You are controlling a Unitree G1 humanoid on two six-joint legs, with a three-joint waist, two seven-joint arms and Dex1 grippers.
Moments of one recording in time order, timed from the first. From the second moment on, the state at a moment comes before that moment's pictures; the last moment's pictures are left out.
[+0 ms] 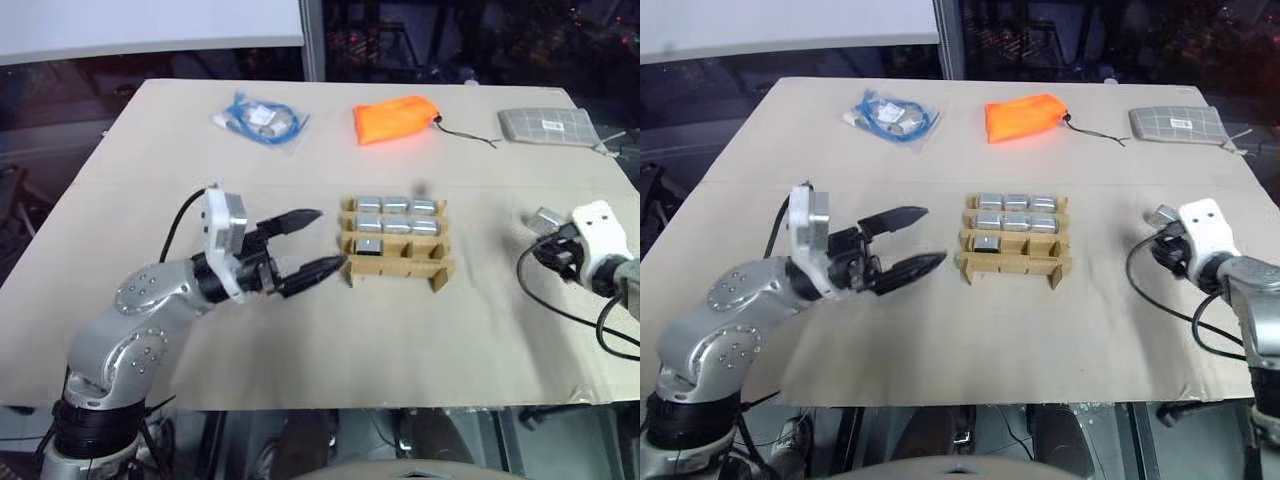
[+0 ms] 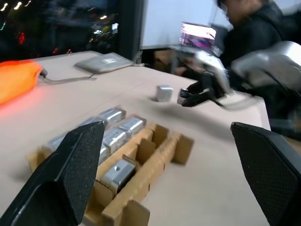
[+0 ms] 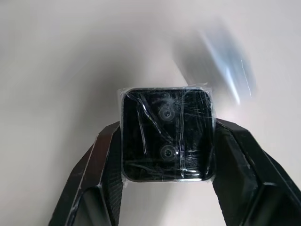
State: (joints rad) left arm -0.27 0.67 0.16 -0.54 -1.03 0.72 -0.61; right arm -0.22 -0.80 -0.16 -0.41 0.20 0.71 0.62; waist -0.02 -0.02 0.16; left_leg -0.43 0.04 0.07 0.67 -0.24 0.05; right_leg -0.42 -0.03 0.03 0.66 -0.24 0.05
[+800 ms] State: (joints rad) left arm -0.55 0.60 0.03 -0.33 -1.65 1.05 0.02; right arm -0.49 -0.56 0.28 -0.63 0.05 0.45 0.65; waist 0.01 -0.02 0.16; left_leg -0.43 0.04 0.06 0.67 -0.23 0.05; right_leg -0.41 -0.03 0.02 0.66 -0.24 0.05
